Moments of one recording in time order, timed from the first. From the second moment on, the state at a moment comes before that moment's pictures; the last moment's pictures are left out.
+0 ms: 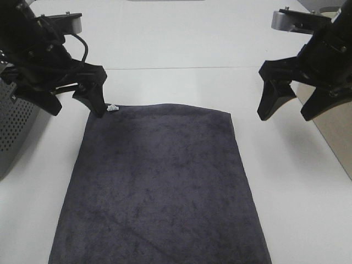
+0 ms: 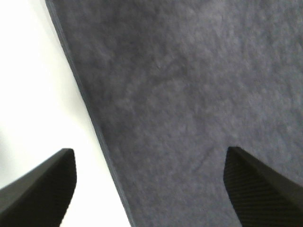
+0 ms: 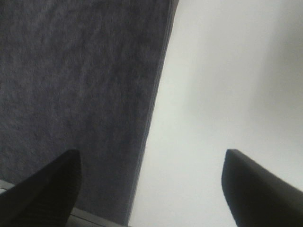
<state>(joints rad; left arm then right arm) -0.33 1.82 -1.36 -0.20 0.94 -0.02 0.18 1.66 -1.22 0.22 1.01 -0.09</state>
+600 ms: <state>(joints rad) -0.22 2.31 -1.90 -0.19 1.02 0.02 0.03 2.09 -1.63 0.41 1.11 -0.28</state>
